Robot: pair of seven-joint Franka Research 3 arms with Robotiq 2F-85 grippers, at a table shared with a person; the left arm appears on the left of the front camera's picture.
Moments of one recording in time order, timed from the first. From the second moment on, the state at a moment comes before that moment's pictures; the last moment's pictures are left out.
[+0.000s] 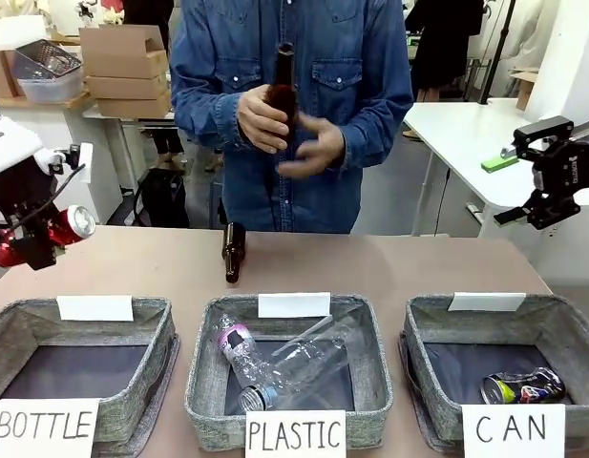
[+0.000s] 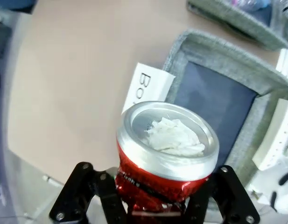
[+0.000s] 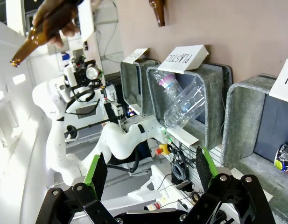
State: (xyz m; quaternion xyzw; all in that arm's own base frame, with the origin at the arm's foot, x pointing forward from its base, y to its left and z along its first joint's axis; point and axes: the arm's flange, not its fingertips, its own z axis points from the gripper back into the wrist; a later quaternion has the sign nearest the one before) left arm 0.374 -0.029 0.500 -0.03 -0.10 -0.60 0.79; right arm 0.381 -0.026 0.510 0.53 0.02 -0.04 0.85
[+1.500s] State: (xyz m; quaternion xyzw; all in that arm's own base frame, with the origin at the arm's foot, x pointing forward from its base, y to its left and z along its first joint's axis) left arm 0.281 0.209 0.552 -0.13 -0.24 -0.51 0.82; right arm 0.381 -0.026 0.510 0.53 0.02 -0.04 0.85
